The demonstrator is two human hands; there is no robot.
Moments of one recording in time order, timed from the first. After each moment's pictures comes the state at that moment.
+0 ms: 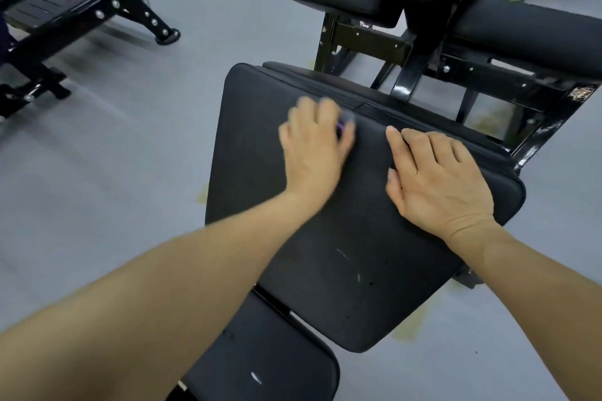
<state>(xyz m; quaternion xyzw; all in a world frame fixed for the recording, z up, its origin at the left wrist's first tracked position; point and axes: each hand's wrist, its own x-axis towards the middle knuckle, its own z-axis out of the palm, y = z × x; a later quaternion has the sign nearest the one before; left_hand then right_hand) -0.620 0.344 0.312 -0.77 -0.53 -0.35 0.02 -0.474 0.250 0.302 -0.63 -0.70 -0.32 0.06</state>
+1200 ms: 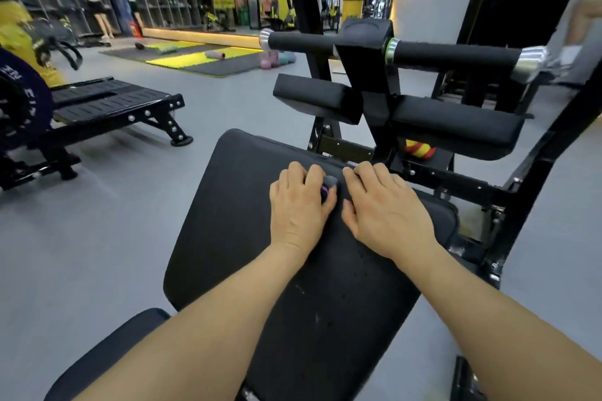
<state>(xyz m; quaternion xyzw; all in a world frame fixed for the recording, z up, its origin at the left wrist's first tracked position) -0.601 0.307 0.276 -0.76 -0.50 -0.39 0.12 -0.475 0.249 0.302 -0.63 -0.70 -0.32 0.13</state>
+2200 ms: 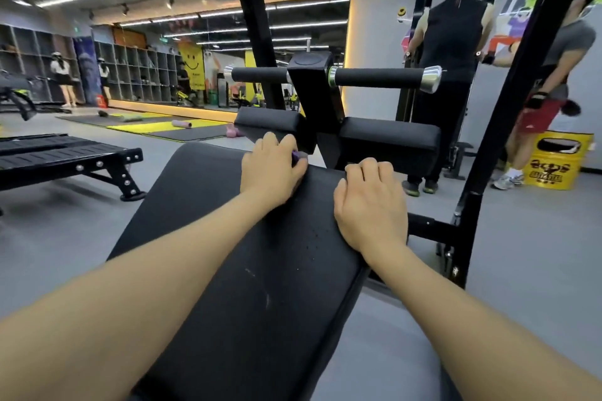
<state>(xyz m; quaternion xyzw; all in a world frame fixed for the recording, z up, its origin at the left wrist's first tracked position) -0.581 0.309 0.303 -0.80 -0.46 -0.37 0.11 -0.458 0.218 0.268 -0.69 -0.51 -0.42 0.31</state>
